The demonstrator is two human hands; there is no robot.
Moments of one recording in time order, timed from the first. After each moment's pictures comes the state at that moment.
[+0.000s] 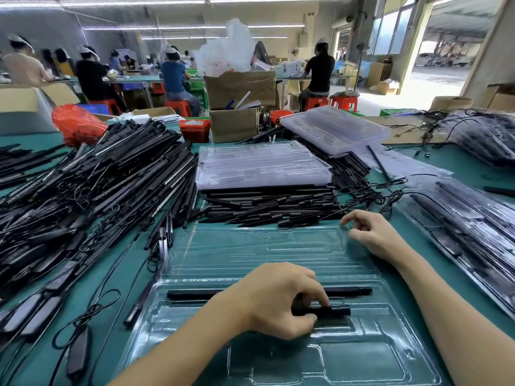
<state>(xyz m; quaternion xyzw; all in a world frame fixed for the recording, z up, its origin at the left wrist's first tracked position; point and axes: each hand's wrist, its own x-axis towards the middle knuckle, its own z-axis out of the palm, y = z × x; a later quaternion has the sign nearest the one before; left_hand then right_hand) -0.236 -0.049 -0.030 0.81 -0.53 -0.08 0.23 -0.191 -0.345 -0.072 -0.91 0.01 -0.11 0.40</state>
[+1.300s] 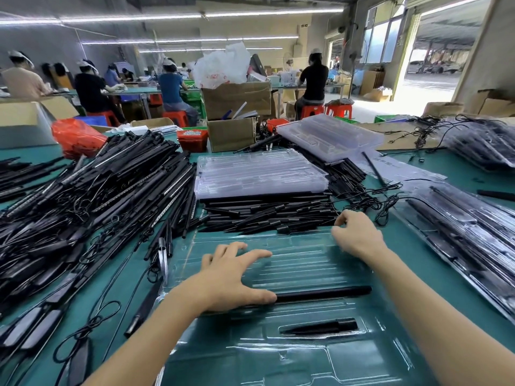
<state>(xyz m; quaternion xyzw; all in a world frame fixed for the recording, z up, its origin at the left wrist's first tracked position) -0.193 0.001 -0.034 0.94 -0.28 -0.16 0.14 -0.176 -0.298 -0.053 -0.94 0.21 -0.10 0.25</state>
